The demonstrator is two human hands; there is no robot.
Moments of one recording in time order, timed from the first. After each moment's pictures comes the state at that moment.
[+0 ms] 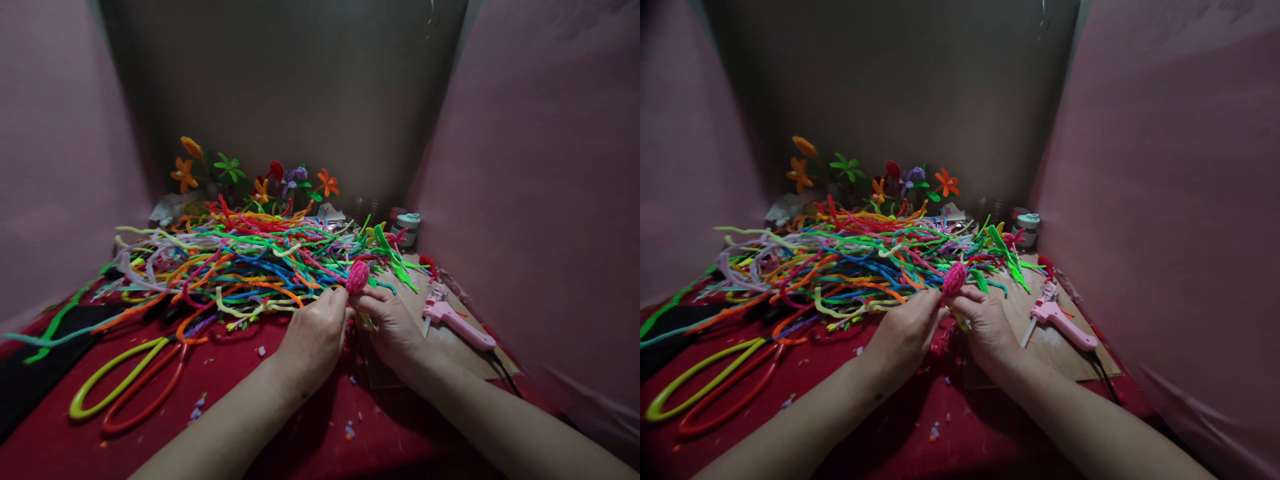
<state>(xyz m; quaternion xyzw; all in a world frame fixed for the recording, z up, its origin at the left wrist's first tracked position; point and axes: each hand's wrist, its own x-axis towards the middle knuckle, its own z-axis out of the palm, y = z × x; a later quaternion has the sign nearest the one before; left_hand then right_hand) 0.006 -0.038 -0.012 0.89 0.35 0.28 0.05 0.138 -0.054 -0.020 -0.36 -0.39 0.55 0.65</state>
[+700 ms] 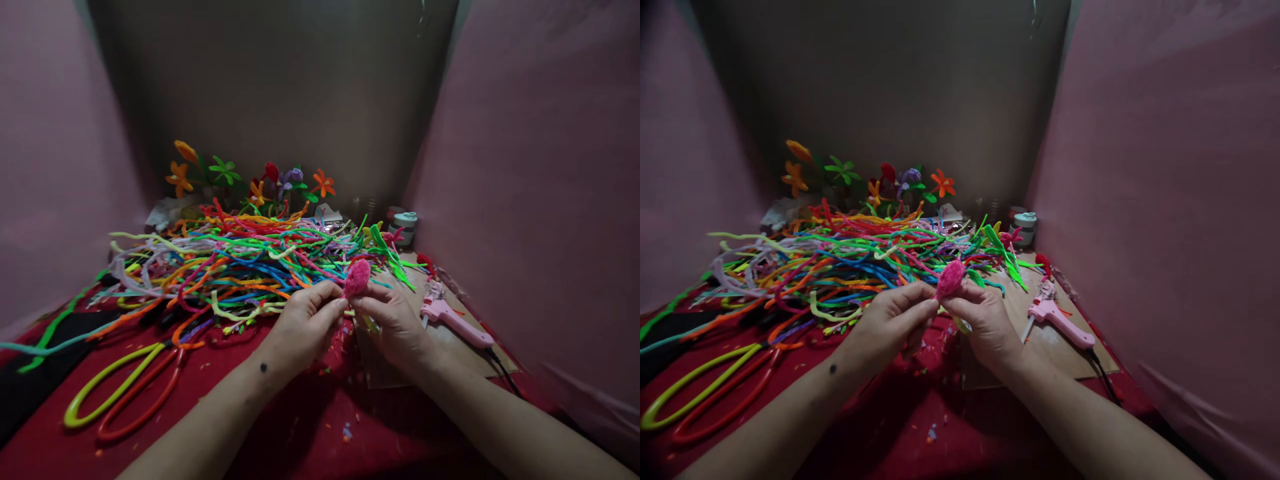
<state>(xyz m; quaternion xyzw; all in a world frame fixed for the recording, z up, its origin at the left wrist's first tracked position) 0.002 -0.039 0.017 0.68 0.34 0.34 0.55 0.145 -0.061 -0.010 -0.35 -0.43 0.55 0.62</state>
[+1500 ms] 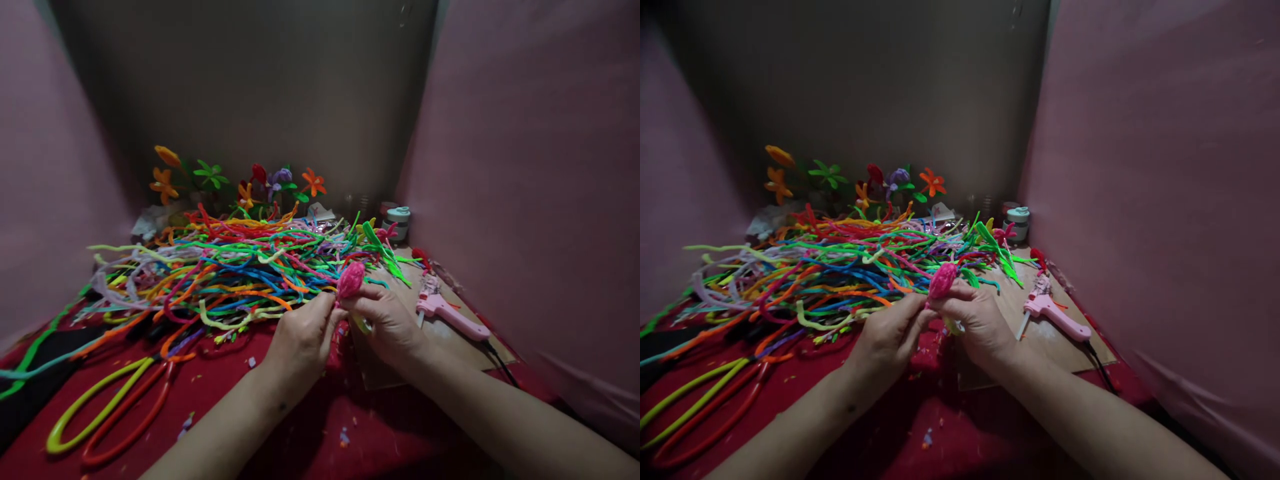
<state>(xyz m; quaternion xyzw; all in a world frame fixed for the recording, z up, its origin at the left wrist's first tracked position) 0.005 -0.037 -0.006 0.85 0.28 0.41 0.17 0.144 -0.057 -0.011 -0.33 -0.41 0.56 0.64</state>
